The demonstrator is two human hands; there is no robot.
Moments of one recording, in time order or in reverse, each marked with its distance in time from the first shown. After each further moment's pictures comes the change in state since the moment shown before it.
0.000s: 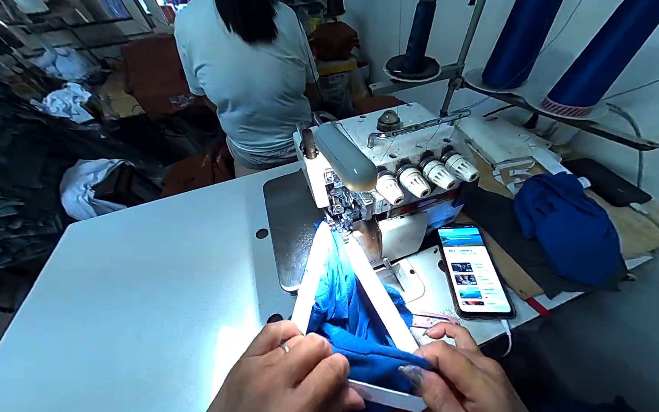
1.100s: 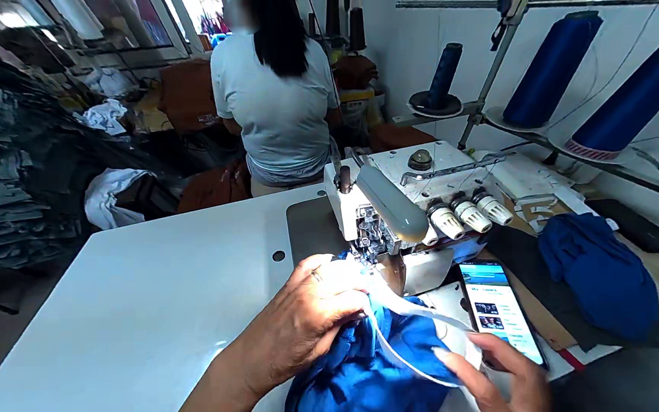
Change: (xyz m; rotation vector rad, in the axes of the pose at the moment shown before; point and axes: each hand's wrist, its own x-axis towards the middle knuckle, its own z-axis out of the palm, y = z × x) left_hand 0.055 -0.092 0.021 -0.055 0.116 0.182; right_hand 0.003 0.014 0.003 -0.316 0.169 0.016
